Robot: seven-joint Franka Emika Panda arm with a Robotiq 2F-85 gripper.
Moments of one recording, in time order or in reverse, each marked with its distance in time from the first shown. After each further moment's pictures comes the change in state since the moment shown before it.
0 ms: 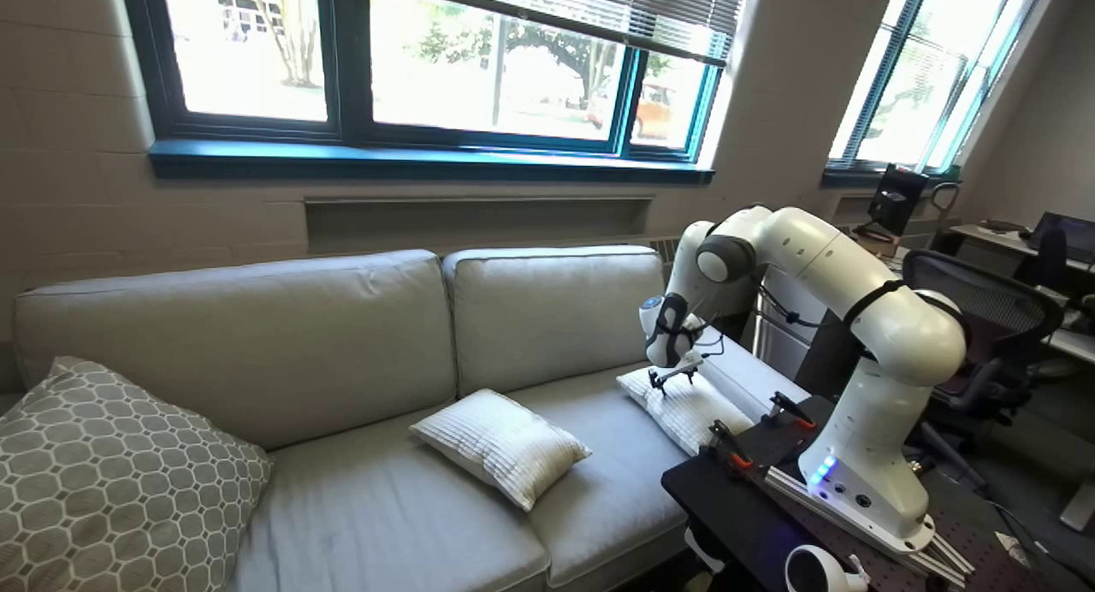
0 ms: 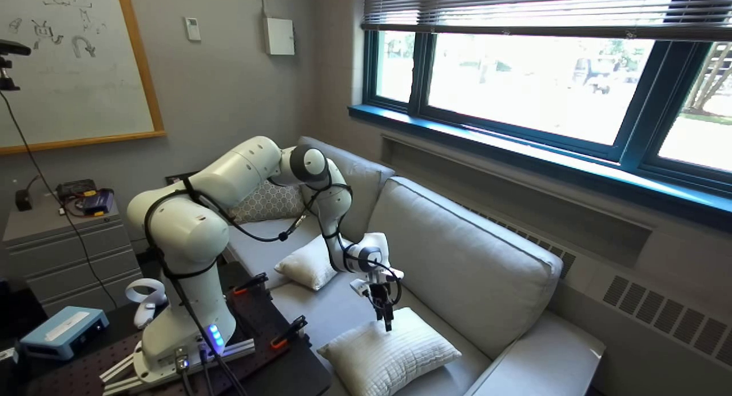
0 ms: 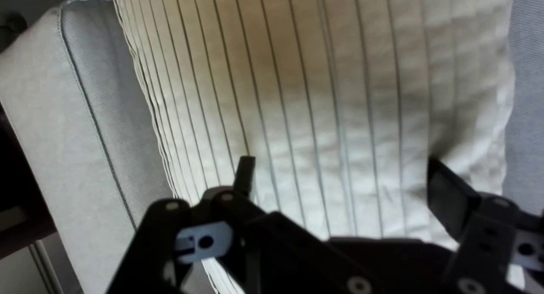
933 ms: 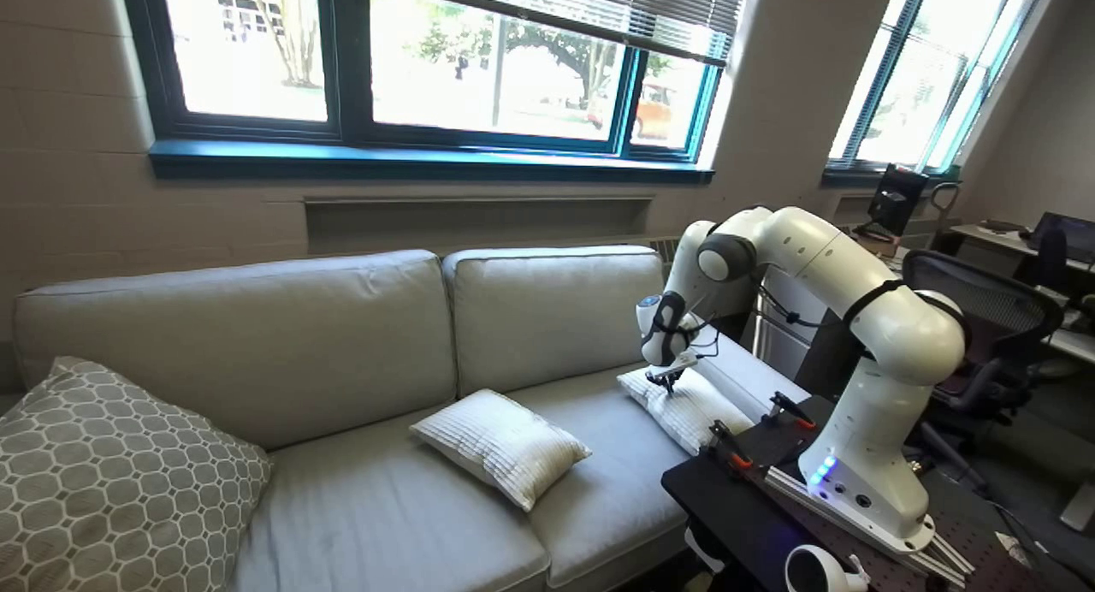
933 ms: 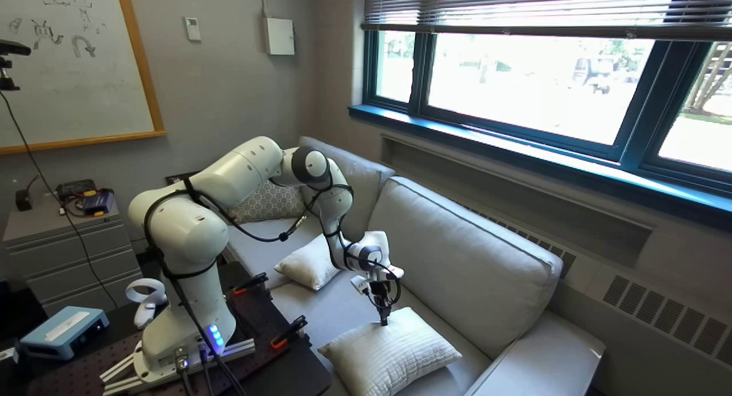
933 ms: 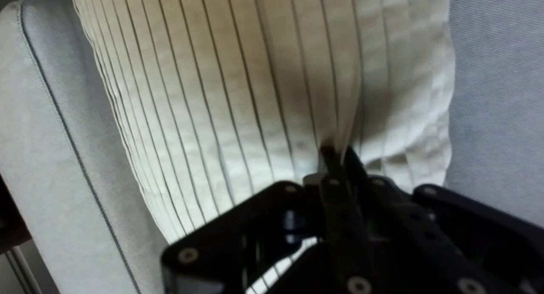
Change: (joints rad) arm -0.025 0.000 0.036 0.030 0.018 0.019 0.000
